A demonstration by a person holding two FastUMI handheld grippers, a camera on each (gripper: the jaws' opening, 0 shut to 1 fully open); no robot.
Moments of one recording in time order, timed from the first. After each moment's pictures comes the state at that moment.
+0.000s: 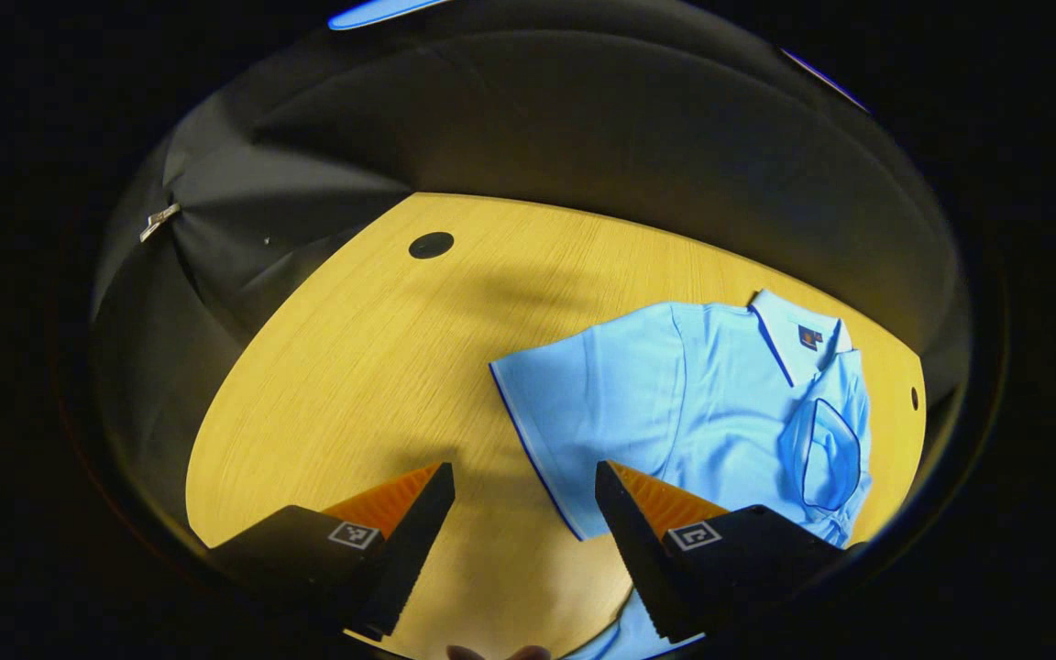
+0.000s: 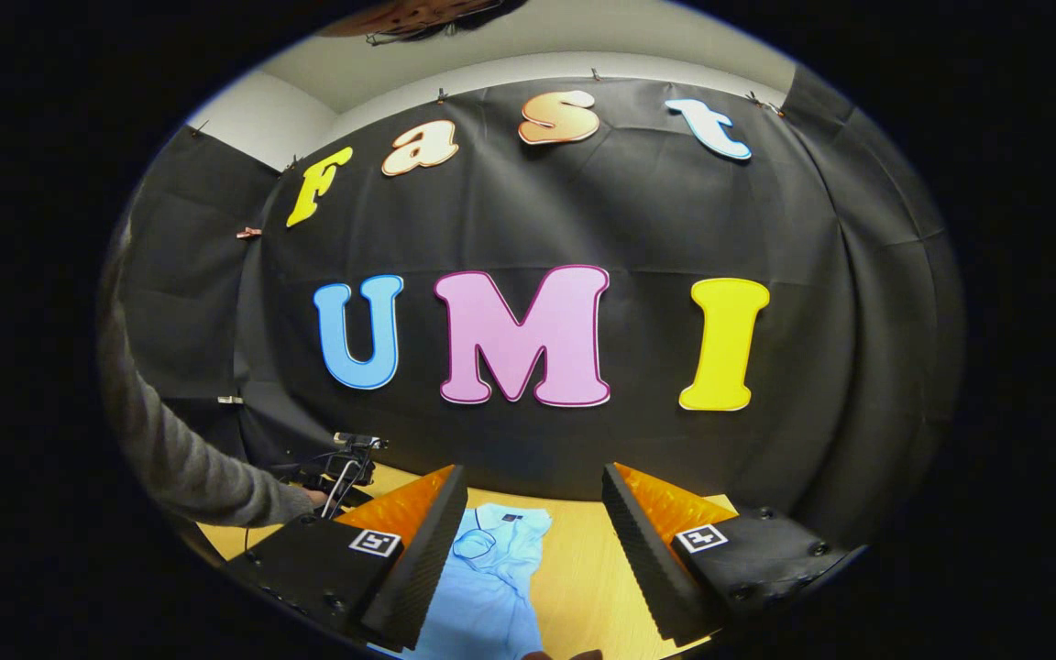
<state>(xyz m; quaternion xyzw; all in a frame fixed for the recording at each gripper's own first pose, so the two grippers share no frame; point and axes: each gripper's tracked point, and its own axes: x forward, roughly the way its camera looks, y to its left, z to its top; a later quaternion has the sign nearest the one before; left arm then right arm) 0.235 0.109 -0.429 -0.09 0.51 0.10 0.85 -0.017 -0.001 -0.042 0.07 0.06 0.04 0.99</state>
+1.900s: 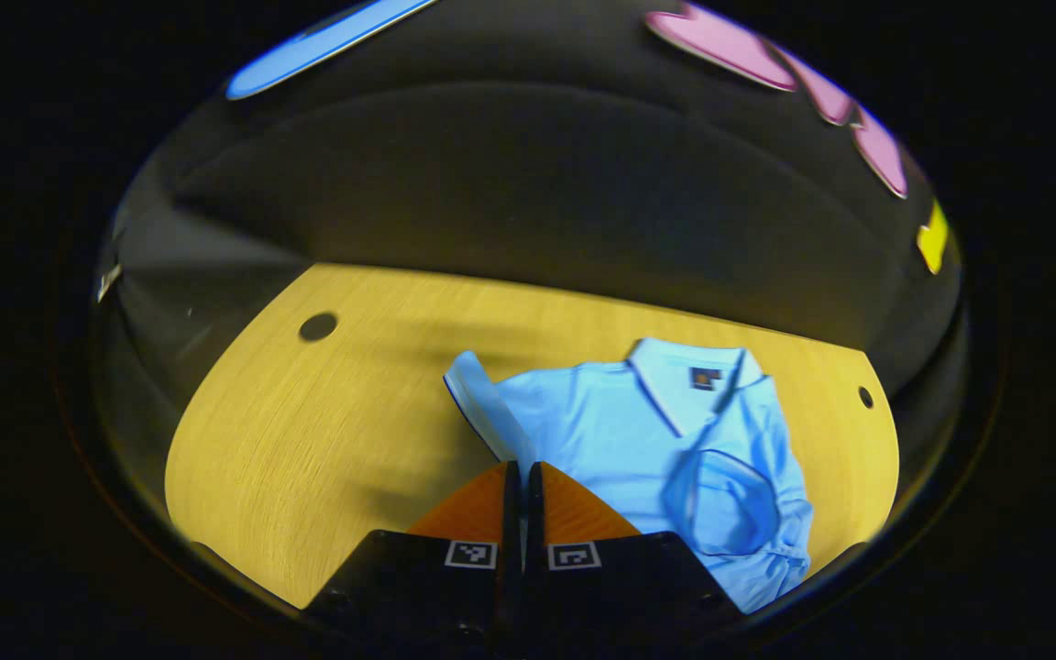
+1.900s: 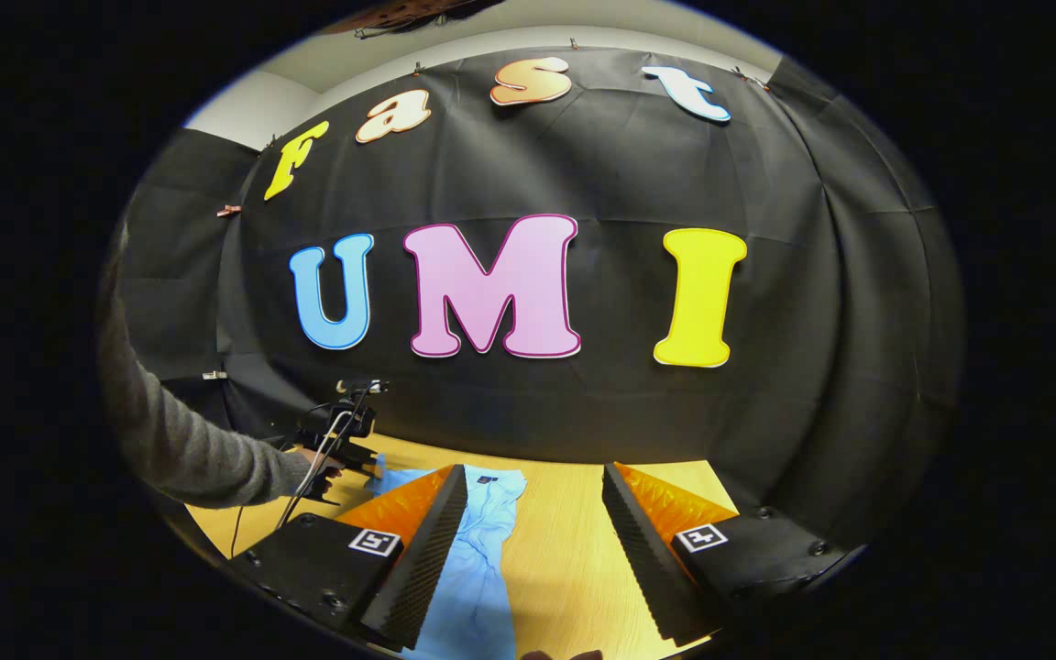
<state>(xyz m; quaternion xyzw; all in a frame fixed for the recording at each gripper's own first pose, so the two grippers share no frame) 0.297 0.000 -0.366 -0.07 0.41 -0.04 0.91 -0.023 -0.034 -0.087 0.07 0.12 0.03 0.99</state>
